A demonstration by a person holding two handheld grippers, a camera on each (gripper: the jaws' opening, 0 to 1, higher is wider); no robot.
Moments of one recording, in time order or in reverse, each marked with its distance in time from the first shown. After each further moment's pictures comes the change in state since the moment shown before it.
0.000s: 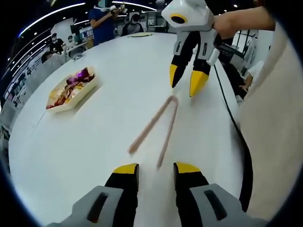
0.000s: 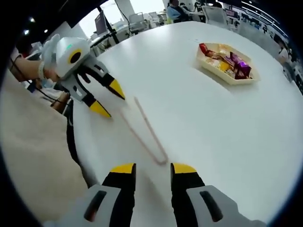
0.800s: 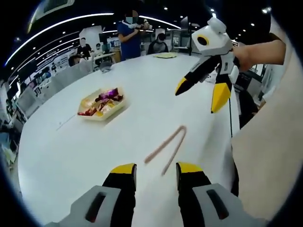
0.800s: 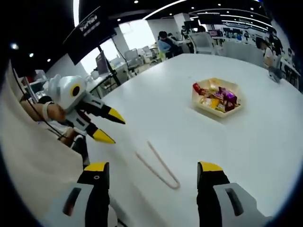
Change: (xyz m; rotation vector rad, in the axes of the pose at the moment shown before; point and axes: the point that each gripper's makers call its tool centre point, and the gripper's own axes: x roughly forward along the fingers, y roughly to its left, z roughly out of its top) left arm -0.060 0.004 0.033 -0.118 -0.163 0.162; right arm -0.051 0.029 0.061 0.063 -0.350 0.011
